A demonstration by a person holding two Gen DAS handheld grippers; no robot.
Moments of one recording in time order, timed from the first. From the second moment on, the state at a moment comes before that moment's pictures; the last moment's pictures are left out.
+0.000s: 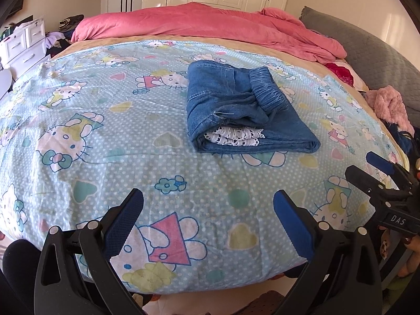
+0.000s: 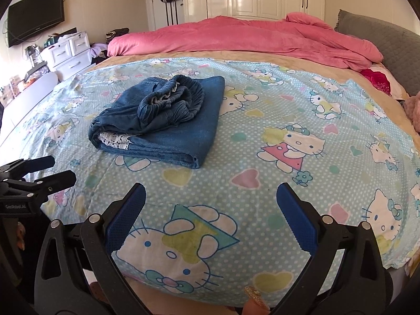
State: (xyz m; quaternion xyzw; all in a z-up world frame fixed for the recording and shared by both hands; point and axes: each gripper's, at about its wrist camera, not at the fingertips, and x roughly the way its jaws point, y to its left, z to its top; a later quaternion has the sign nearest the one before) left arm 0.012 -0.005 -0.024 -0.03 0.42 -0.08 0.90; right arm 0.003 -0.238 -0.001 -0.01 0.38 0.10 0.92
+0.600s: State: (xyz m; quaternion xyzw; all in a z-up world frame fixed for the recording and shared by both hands) left arm 0.011 -0.002 -0.023 -0.04 0.43 -0.07 0.90; right arm 0.002 -0.237 0.001 -0.01 0.38 0.10 0.92
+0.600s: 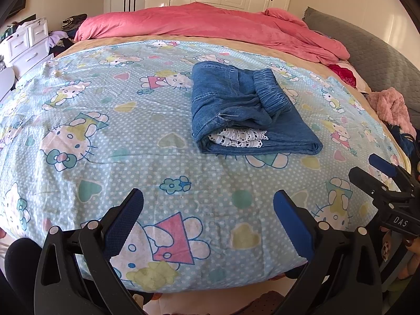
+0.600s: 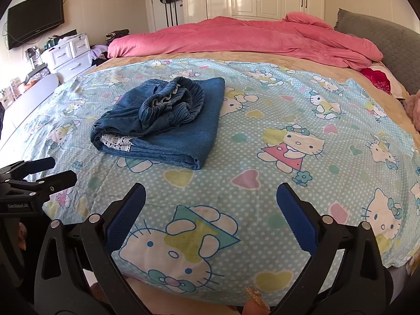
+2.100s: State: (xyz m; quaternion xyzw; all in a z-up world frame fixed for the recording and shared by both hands) left arm 0.012 -0.002 -0.023 -0.03 0.43 -0.07 0.90; right arm -0.001 -0.233 0.000 0.00 0.38 0.10 0.92
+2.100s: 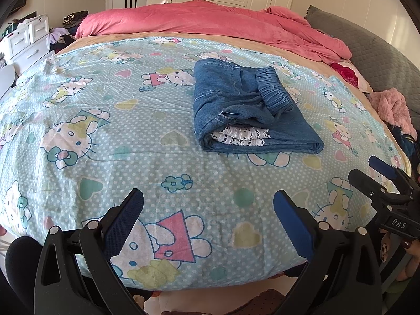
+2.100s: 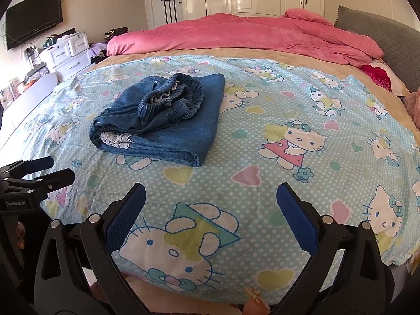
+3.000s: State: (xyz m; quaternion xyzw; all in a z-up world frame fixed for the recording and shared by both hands) left arm 0.013 0.001 -0.023 -0.03 0.44 -0.06 0.90; right arm -0.003 -0.234 -0.002 0.00 0.39 0.09 0.92
